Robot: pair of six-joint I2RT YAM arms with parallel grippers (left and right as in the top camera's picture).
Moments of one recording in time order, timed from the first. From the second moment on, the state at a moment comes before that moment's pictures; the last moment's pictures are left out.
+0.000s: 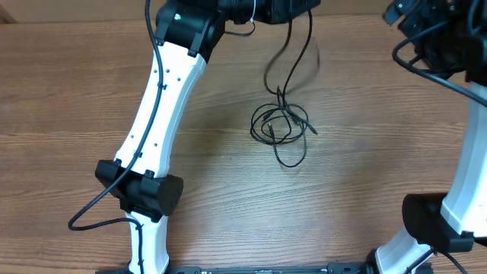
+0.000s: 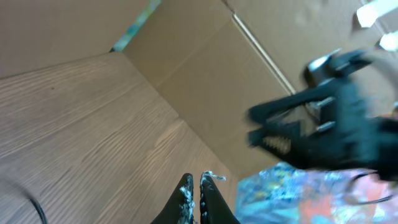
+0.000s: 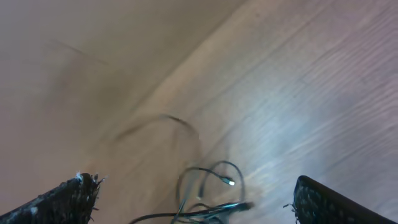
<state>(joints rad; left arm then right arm) -0.38 2.12 2.46 -0.61 0.97 -0.58 0.05 1.85 2.64 -1.64 0.05 0.76</state>
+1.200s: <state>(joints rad) -0.09 2.11 2.76 -0.90 0.34 -0.66 0.16 1.87 1.99 -1.32 -0.34 0.50</state>
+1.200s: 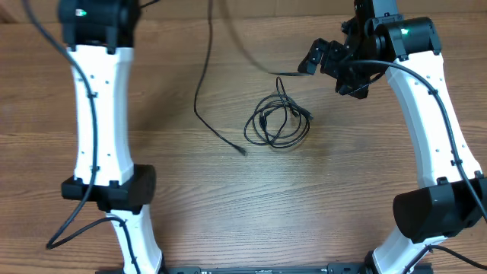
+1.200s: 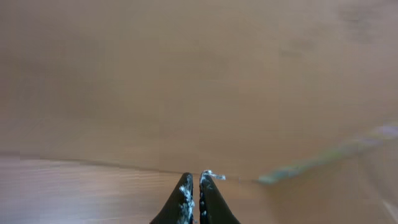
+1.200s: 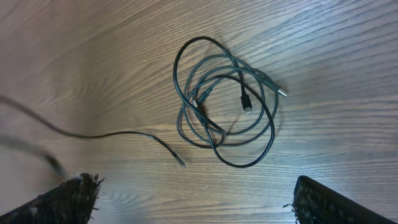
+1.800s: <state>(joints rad) 0.16 2.18 2.75 -1.51 -0.18 -0.51 0.16 1.87 1.99 -1.28 -0.33 0.49</state>
